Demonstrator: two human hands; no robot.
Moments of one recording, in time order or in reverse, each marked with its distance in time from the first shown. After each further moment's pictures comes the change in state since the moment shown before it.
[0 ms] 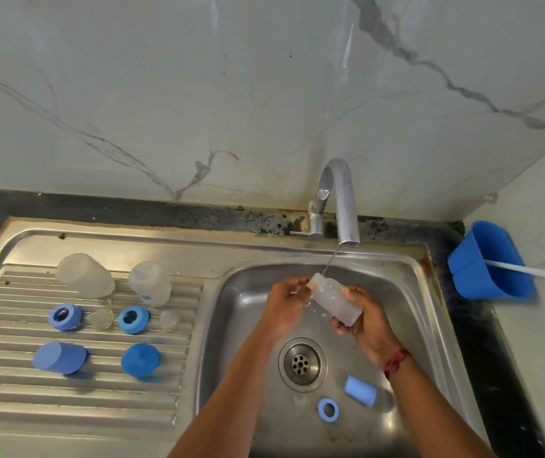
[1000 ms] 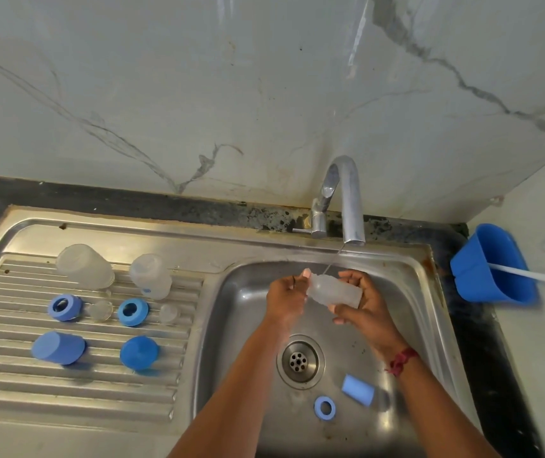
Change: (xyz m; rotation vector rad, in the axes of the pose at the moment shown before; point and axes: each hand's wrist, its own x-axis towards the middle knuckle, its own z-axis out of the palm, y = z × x) left_hand 0.005 0.000 0.009 -0.185 0.153 -0.157; right_hand -0.002 -0.009 -0.002 -0.332 -0.048 -0.218
